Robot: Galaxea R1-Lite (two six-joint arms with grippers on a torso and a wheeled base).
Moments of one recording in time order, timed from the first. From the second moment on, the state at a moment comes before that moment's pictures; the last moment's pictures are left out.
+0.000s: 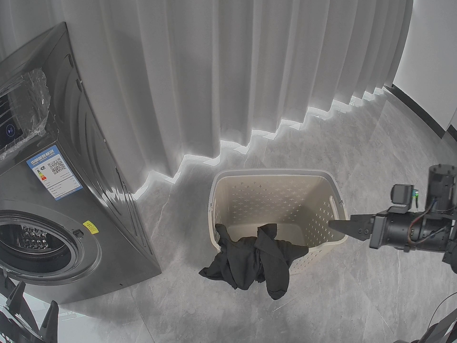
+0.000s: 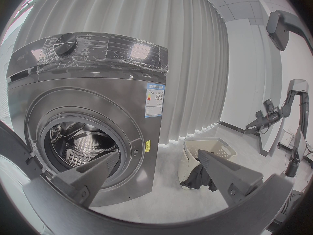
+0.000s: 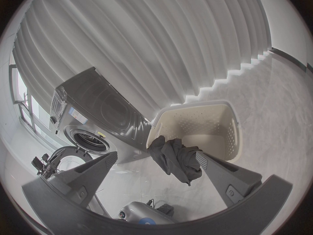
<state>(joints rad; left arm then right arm) 0.00 0.02 -0.02 -0.07 -0.07 -0.09 0.35 1.44 -0.45 -0.60 0.35 0.31</state>
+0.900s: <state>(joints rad) 0.00 0.02 -0.02 -0.07 -0.07 -0.09 0.47 2.10 -0.63 -1.02 0.22 0.35</state>
